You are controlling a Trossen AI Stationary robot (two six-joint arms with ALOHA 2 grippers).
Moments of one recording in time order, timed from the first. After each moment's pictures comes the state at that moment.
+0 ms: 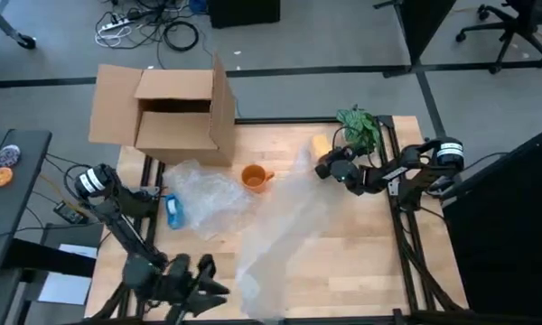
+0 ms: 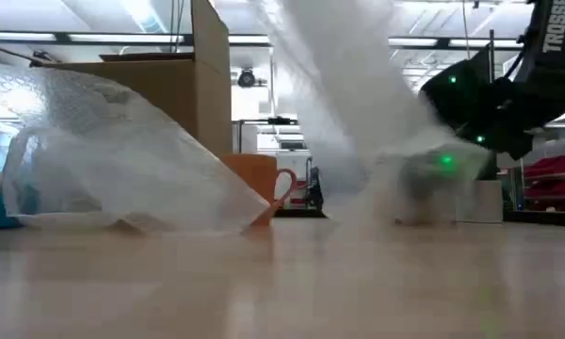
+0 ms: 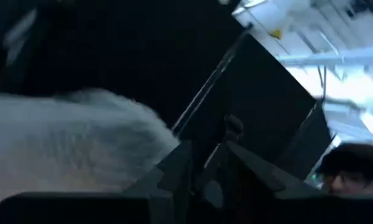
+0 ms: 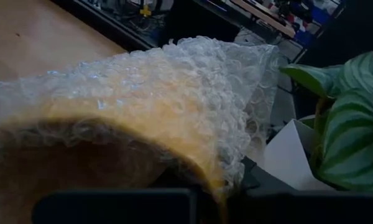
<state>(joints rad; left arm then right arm) -1.02 1.63 0.90 1.25 -0.88 -0.18 -0.22 1.59 0.28 0.78 1.01 0.06</state>
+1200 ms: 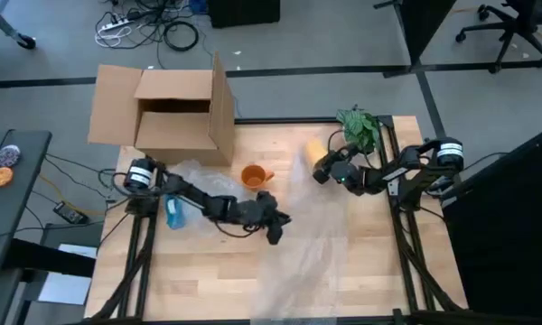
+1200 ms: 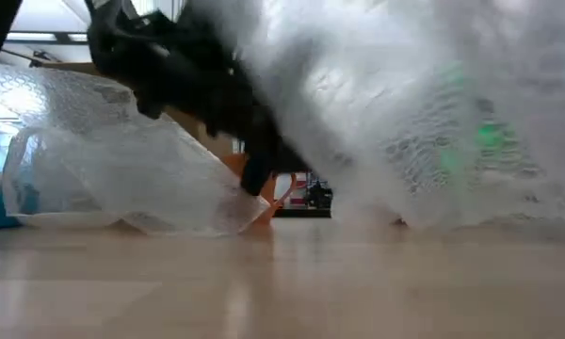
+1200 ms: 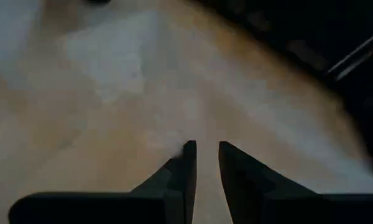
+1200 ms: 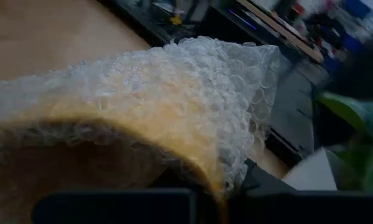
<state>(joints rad) -0.16 1.92 0.89 0.52 -0.19 -0.65 -0.18 1.58 0.28 0.79 0.88 -0.12</state>
